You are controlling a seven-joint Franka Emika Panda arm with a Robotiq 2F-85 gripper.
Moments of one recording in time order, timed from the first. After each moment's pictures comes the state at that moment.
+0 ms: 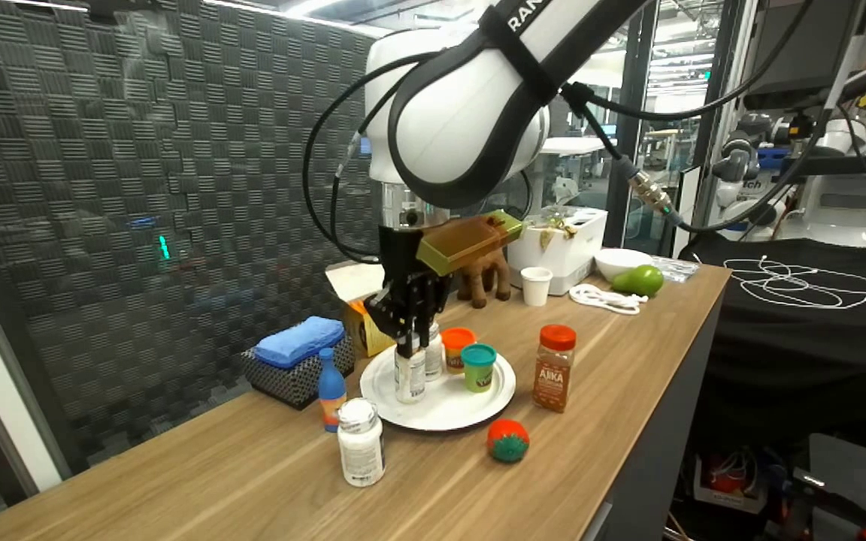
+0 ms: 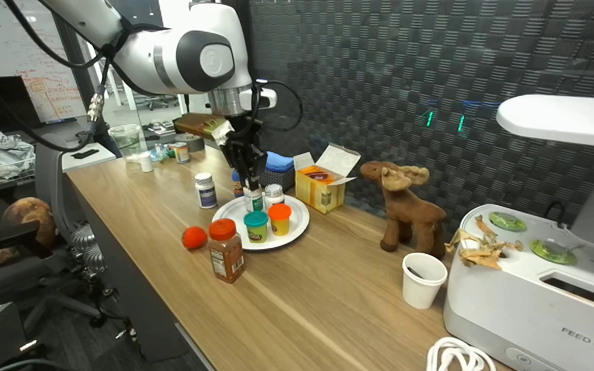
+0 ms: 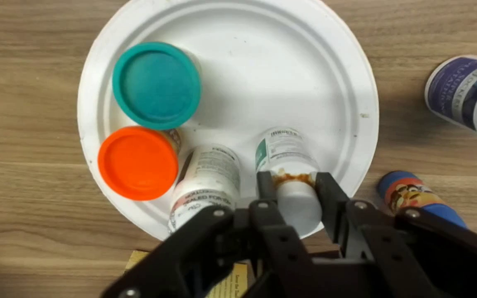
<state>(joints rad) 0.16 0.40 0.05 -1.92 -0.14 2.40 0.26</state>
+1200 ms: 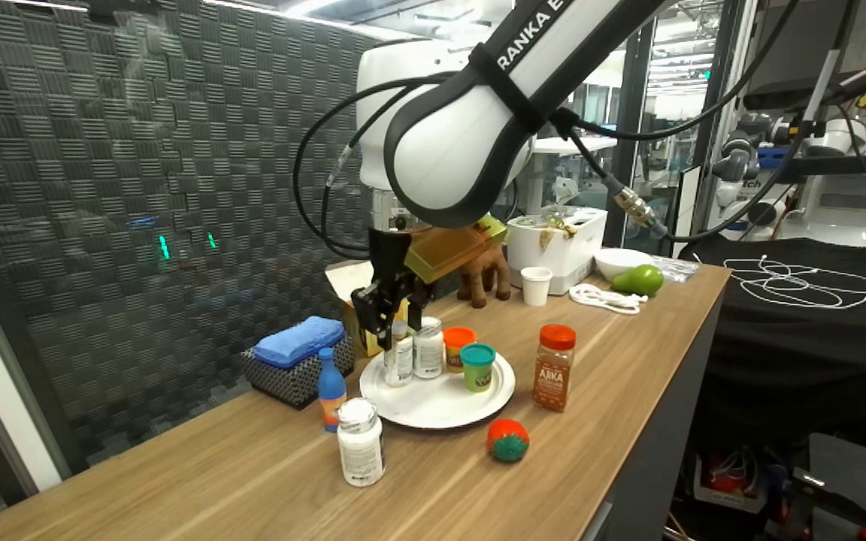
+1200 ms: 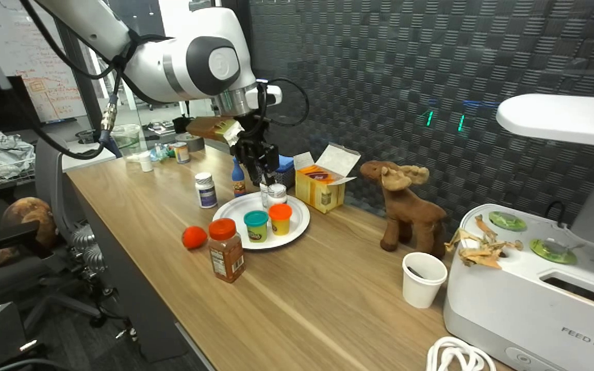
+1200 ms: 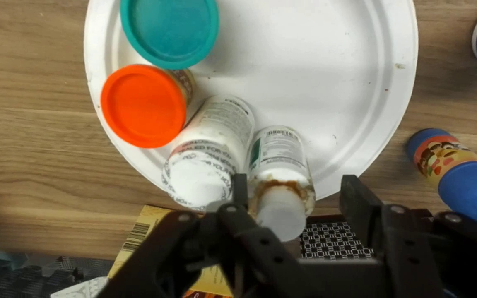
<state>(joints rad) 0.21 0.44 -0.01 -1.88 -0.21 2.48 0.31</state>
